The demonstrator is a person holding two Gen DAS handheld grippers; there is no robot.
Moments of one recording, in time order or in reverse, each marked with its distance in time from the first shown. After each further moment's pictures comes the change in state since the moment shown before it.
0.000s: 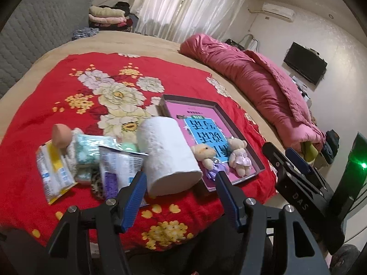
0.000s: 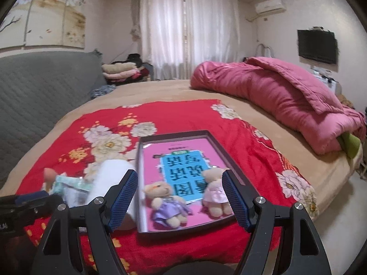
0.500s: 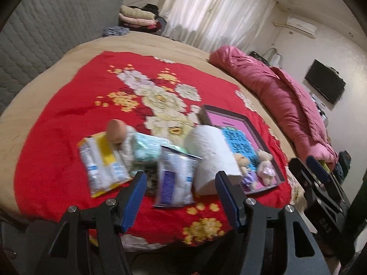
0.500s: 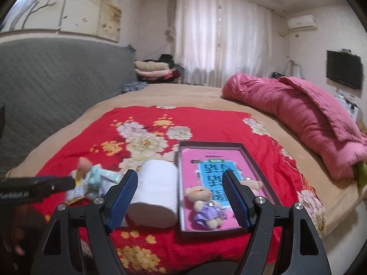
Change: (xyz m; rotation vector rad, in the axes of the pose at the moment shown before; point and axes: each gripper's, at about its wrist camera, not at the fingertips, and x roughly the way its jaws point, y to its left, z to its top) left arm -0.039 0.066 -0.003 -0.112 -0.044 0.104; right arm -0.026 0.064 0.005 -0.154 -0.024 0.138
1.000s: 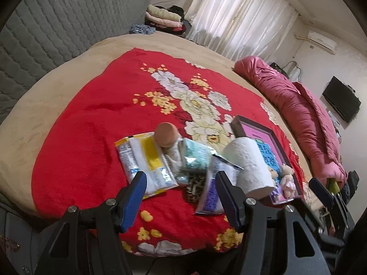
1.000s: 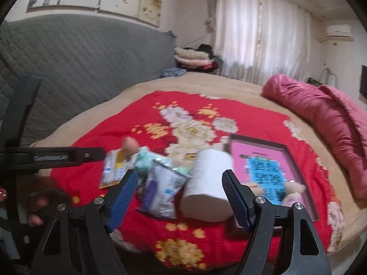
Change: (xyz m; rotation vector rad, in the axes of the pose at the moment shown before) left arm -0.003 0.068 0.005 -0.108 -0.027 0.086; right arm 0.014 0.076 -0.008 -0.133 0.075 0.201
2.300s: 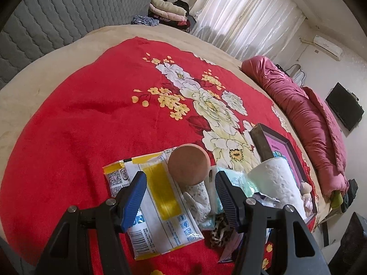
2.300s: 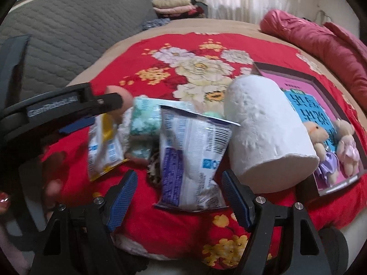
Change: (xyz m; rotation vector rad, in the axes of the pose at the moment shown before) left arm 0.095 0.038 0.033 -0.038 0.022 -0.029; right arm 0.133 0.021 -0.032 0.232 0.323 -0.018
